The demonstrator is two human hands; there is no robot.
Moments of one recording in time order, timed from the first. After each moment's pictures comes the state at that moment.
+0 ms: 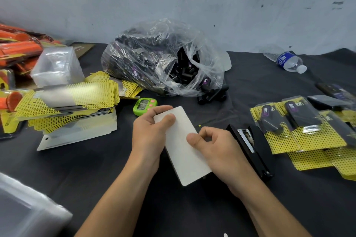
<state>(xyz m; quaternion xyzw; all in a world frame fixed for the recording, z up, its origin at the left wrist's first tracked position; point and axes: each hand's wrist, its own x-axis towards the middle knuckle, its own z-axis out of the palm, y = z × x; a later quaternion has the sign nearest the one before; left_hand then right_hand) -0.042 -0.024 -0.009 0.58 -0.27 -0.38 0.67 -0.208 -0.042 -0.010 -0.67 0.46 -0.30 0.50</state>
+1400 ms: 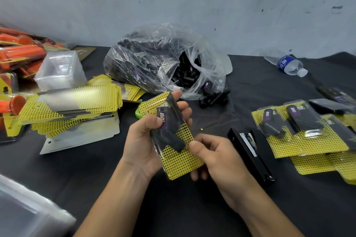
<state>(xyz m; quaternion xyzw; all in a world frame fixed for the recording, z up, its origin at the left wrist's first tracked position) -0.029 -0.014 0.001 0.14 -0.30 -0.67 0.67 -0.201 -0.022 0.002 -0.60 0.39 -0.34 0.61</state>
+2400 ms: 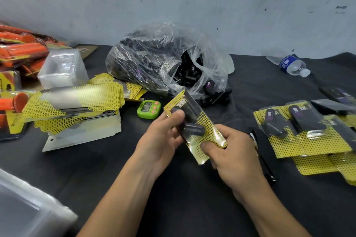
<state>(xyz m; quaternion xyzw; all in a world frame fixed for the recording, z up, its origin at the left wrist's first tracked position) -0.042 -0.024 -0.006 0.40 -0.27 -0.58 0.66 -0.214 -0.035 -0.003 -0.68 0.45 -0.41 0.42</state>
